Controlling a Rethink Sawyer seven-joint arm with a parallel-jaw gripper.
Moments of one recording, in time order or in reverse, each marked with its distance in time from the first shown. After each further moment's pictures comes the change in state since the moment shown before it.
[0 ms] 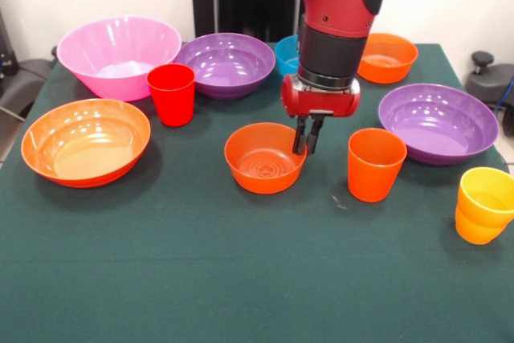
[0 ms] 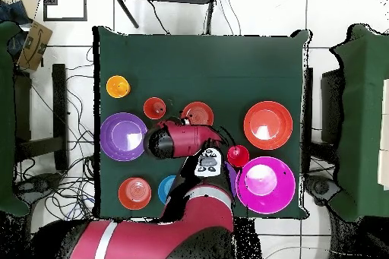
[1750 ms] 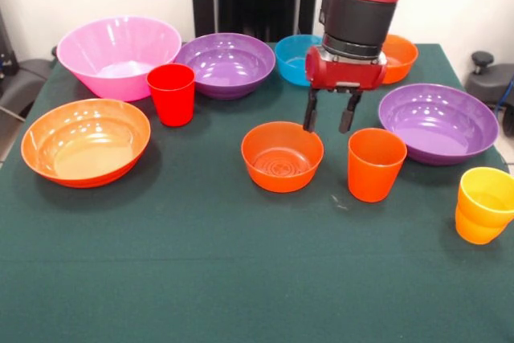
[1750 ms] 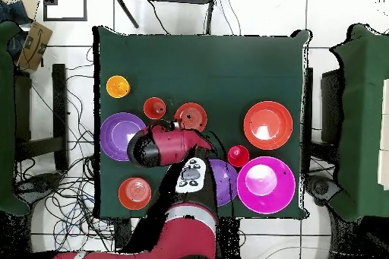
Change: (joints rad) arm 0.065 -0.095 -0.015 0.065 0.000 0.000 0.000
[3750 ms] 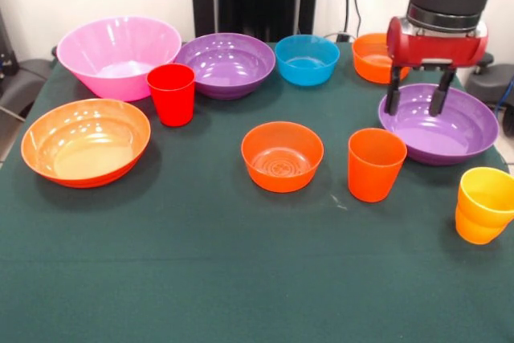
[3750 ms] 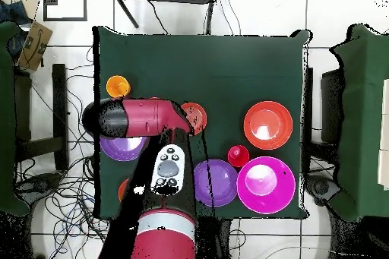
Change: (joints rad) arm 0.067 -0.076 0.047 -0.169 0.206 0.346 0.091
